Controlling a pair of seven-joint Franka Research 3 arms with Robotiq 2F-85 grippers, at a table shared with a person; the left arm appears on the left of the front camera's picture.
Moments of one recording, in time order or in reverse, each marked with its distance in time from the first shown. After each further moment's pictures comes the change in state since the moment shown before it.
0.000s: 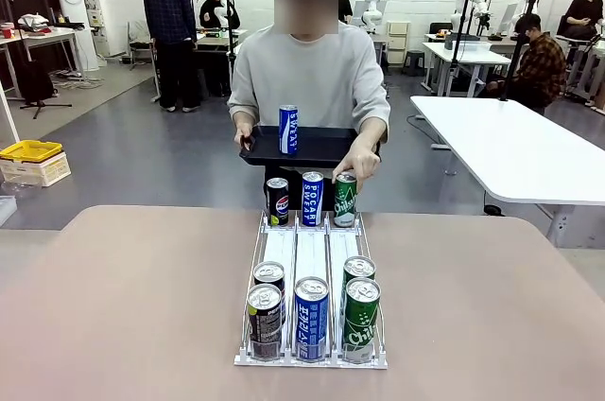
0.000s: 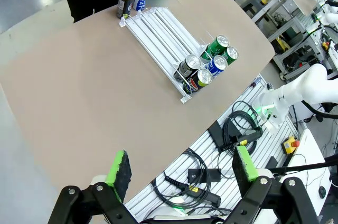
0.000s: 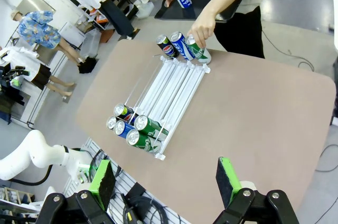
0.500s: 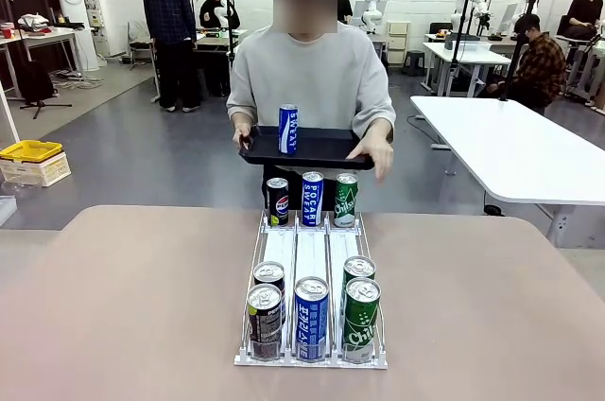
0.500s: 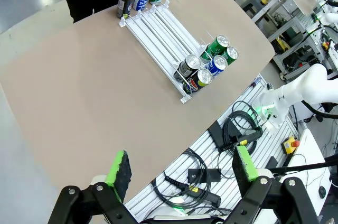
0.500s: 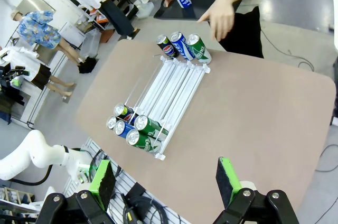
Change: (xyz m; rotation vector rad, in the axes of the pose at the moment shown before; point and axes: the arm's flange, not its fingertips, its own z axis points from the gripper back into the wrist) left arm 0.000 0.000 0.000 0.000 0.000 0.000; right arm 0.000 0.000 0.000 0.000 0.000 0.000
